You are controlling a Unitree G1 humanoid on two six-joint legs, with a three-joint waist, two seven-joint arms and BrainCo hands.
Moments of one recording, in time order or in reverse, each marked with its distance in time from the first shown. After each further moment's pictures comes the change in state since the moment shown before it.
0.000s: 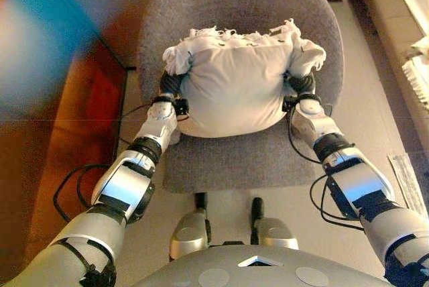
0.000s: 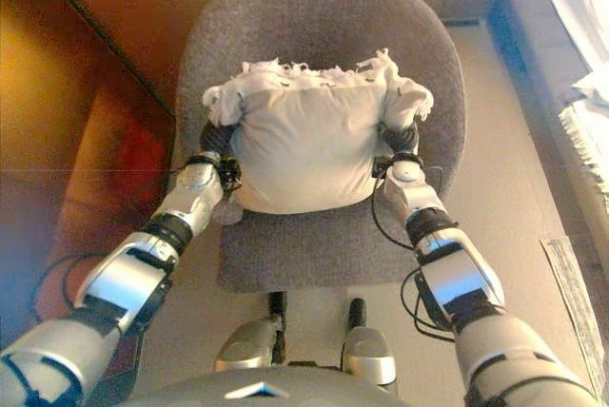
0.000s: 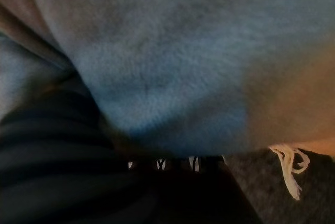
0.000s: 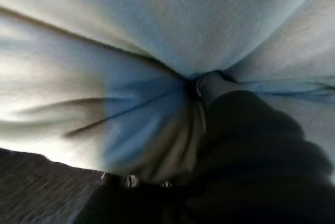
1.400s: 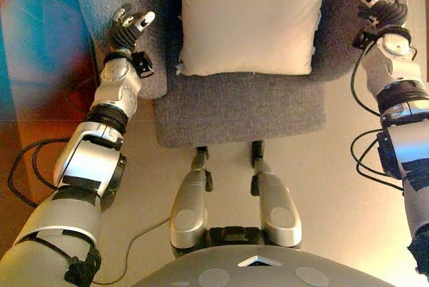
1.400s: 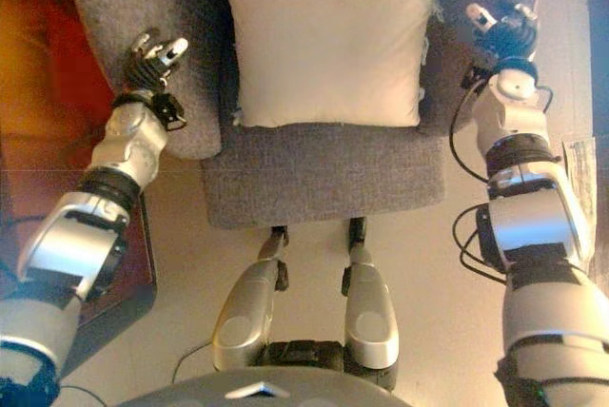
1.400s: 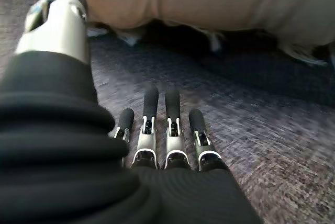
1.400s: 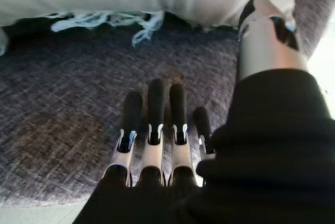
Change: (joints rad) left arm -0.032 0.235 0.115 -0.209 -0.244 -0.018 0.045; right arm -0.215 -0.322 -0.137 -0.015 0.164 -0.085 0.067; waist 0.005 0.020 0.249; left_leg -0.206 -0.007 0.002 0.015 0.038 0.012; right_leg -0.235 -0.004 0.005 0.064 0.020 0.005
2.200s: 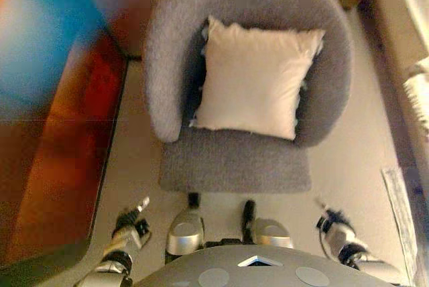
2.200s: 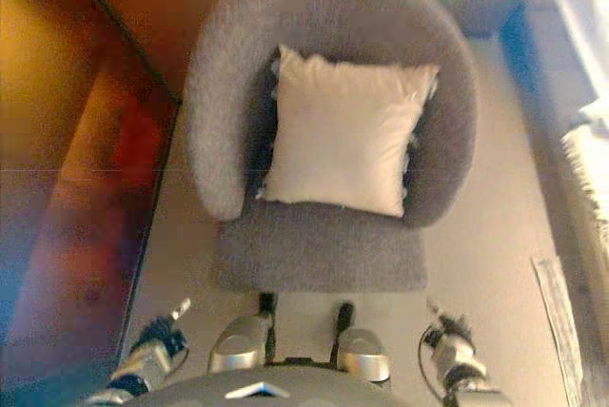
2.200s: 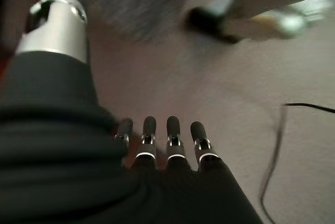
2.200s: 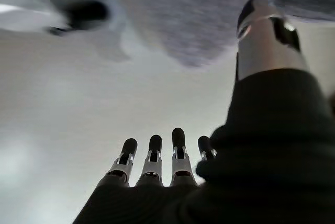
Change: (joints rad) left arm 0.851 -0.259 0.240 0.425 0.267 0.236 -0.032; right arm 1.043 0.400 -0.262 0.275 -0.218 0.171 0.077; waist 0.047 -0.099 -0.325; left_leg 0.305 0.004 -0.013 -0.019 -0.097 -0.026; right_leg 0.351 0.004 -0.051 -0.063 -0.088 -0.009
